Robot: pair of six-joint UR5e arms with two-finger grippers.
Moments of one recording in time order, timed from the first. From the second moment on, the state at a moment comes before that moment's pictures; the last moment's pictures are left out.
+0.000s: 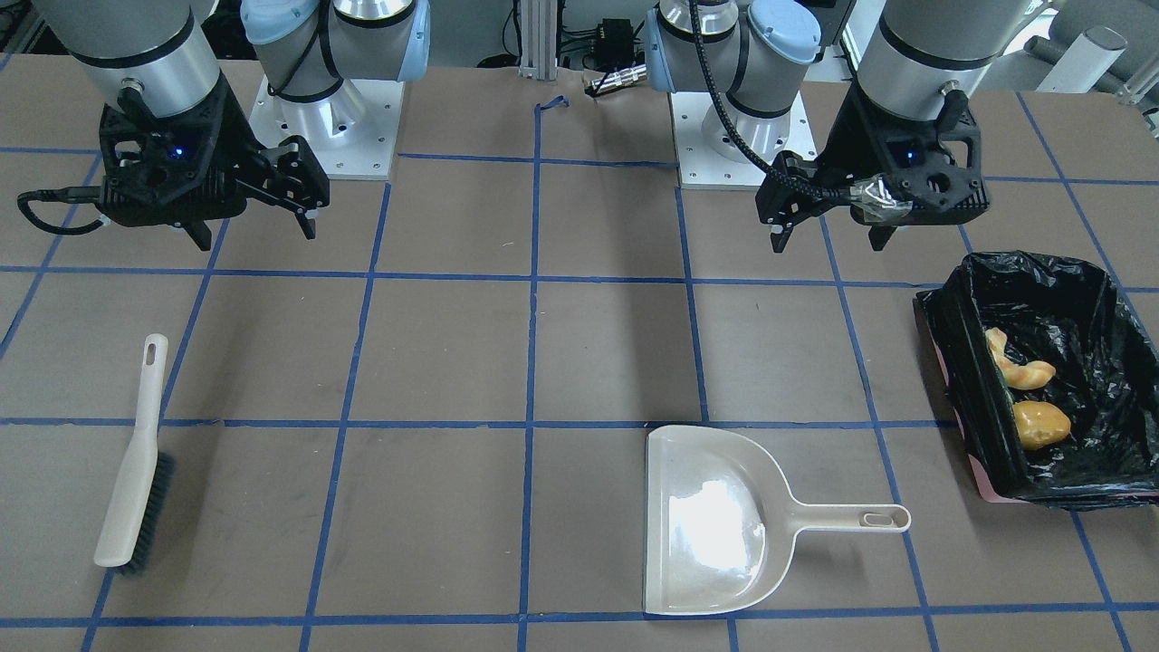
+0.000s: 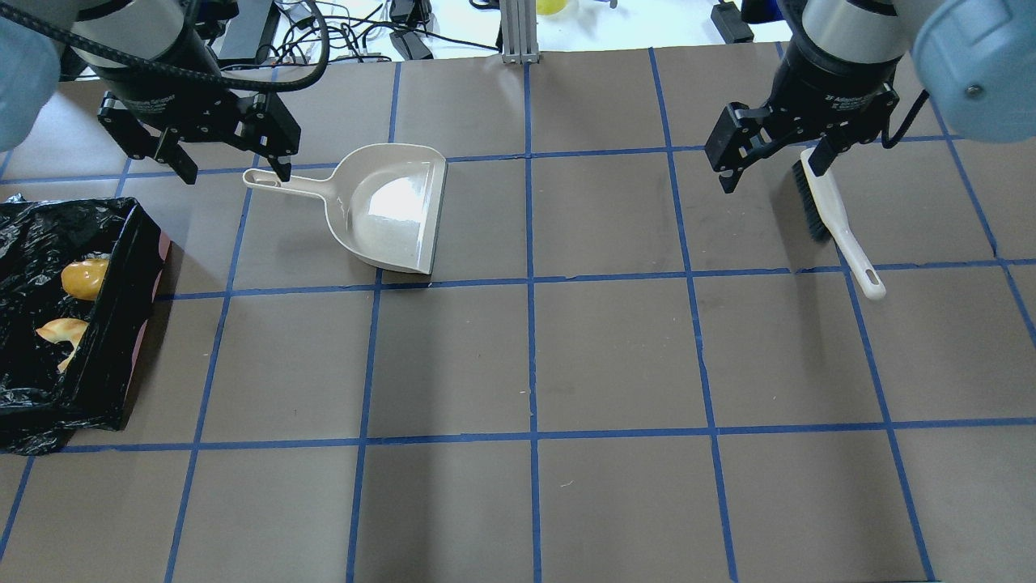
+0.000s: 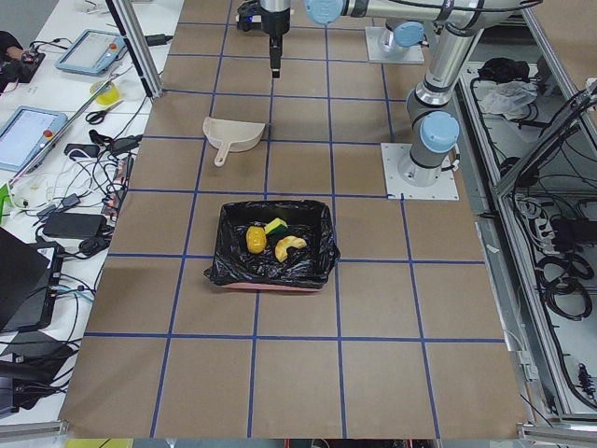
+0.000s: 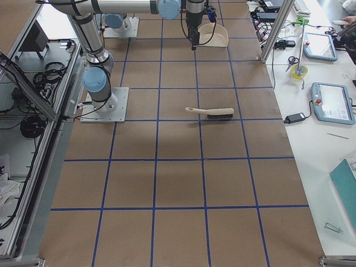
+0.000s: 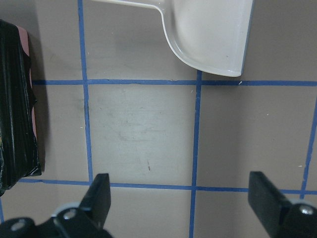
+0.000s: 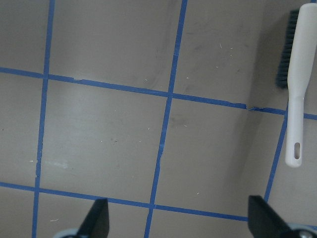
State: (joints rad) left arm -1.54 -1.60 -1.50 -1.58 1.61 0.02; right arm 1.56 -1.56 1.56 -1.57 -1.57 -0.18
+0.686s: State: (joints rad) left arm -1.54 -1.61 -1.50 -1.55 1.58 0.03; right arm 1.56 -1.56 1.56 -1.57 -1.57 -0.17
